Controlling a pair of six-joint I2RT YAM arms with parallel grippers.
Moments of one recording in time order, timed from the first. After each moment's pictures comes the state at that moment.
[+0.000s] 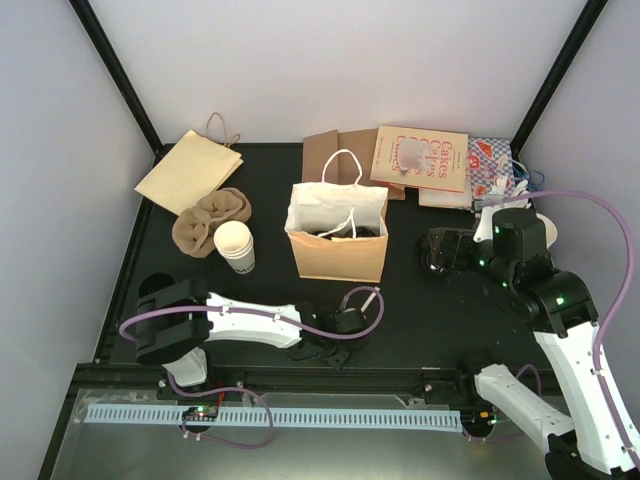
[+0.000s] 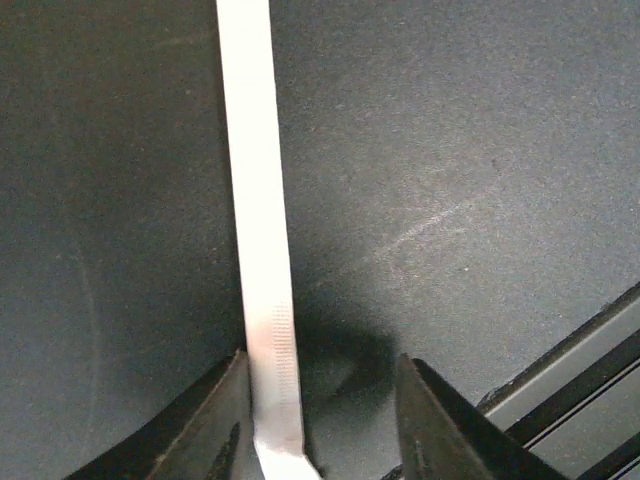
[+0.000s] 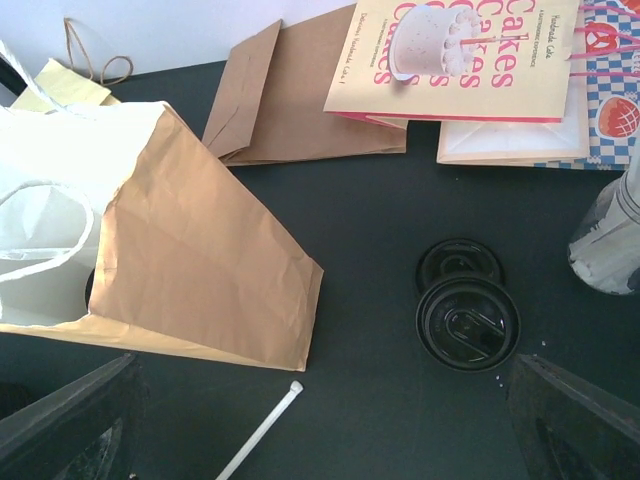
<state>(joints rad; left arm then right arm) -1.34 1.65 0.89 -0.51 -0.06 -0.71 0.36 0.80 1.20 -1.02 0.02 0.34</state>
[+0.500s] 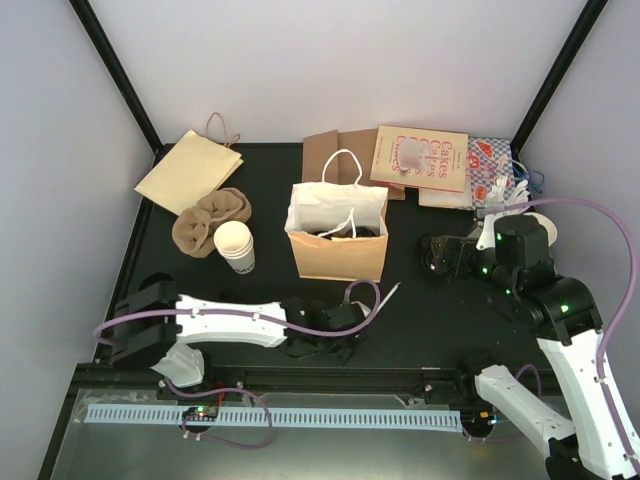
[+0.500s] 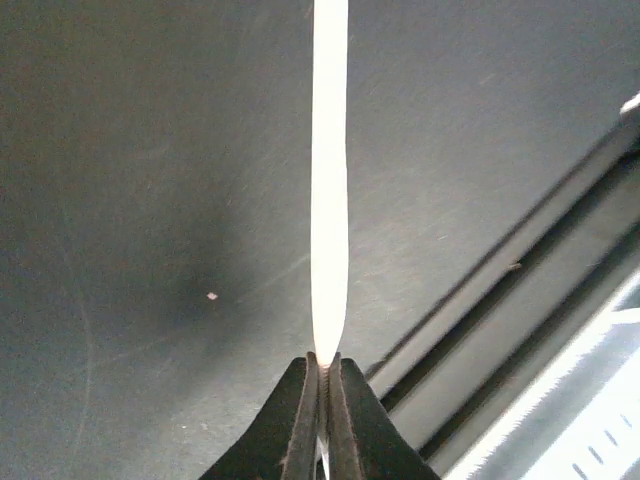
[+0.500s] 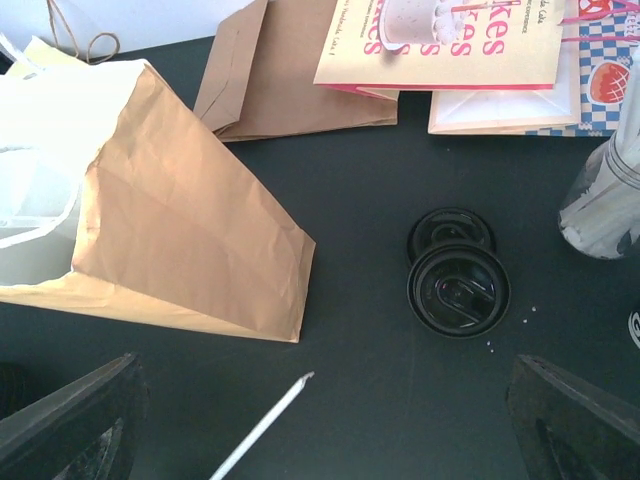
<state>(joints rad) -1.34 1.56 0.91 -0.51 -0.05 -0.69 0.36 0.76 1.19 -1.08 0.02 0.35</state>
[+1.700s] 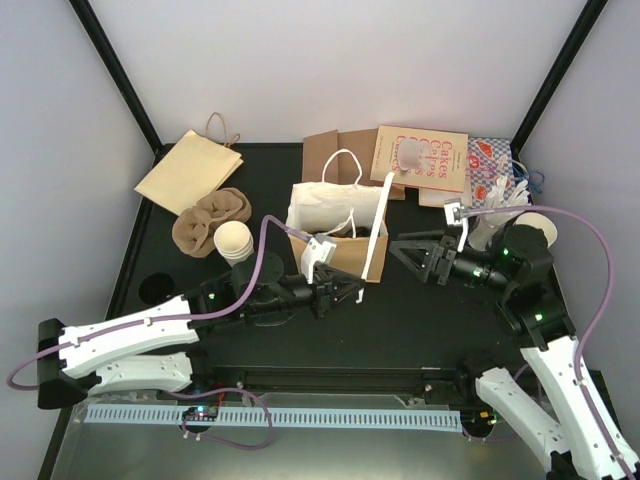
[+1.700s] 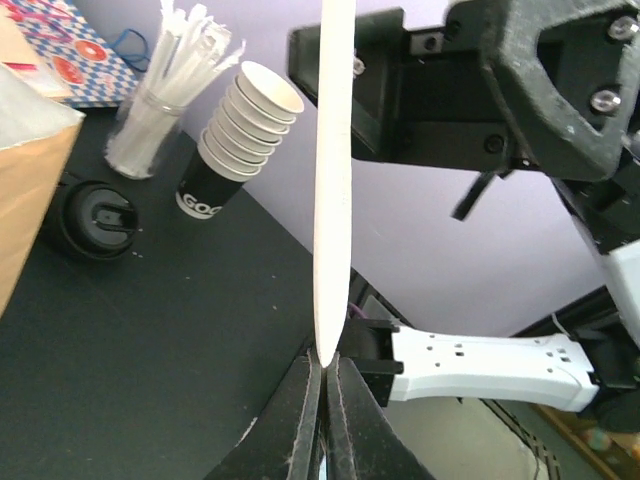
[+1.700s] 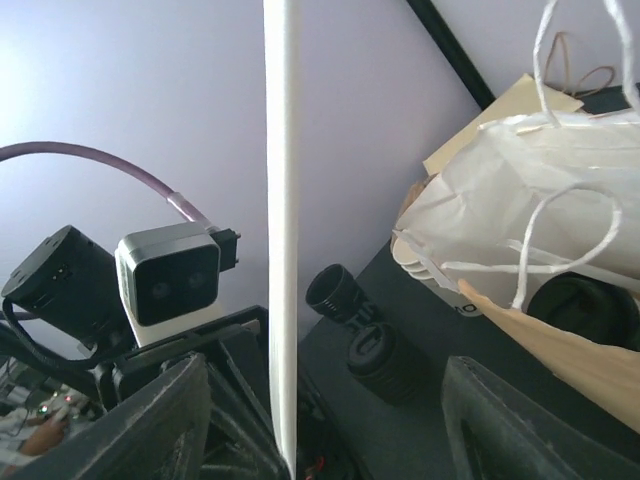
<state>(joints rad) -1.17 0.99 0.88 -0.06 0.11 -0.67 0.36 0.63 0.90 -0.37 -0.78 0.66</state>
